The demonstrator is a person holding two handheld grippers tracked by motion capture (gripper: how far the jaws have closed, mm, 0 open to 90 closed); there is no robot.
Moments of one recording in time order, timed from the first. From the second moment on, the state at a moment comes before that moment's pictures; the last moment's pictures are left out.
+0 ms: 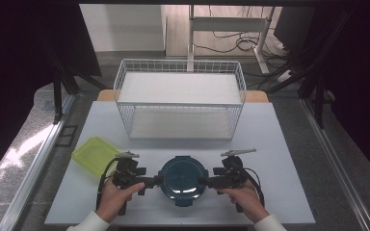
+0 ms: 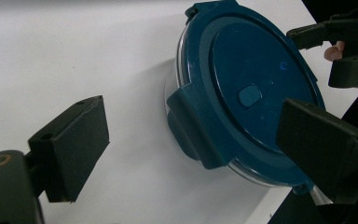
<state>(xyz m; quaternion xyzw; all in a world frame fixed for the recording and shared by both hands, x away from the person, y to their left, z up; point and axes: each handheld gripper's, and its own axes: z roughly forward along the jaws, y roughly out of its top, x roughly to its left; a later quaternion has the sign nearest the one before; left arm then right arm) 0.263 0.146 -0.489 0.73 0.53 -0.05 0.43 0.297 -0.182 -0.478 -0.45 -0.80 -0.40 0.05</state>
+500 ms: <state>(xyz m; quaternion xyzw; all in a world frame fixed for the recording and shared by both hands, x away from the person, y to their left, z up) 0.277 0.130 -0.509 0.72 0.53 -0.12 0.43 0.303 -0.175 -0.492 -0.47 -0.79 -0.39 0.10</state>
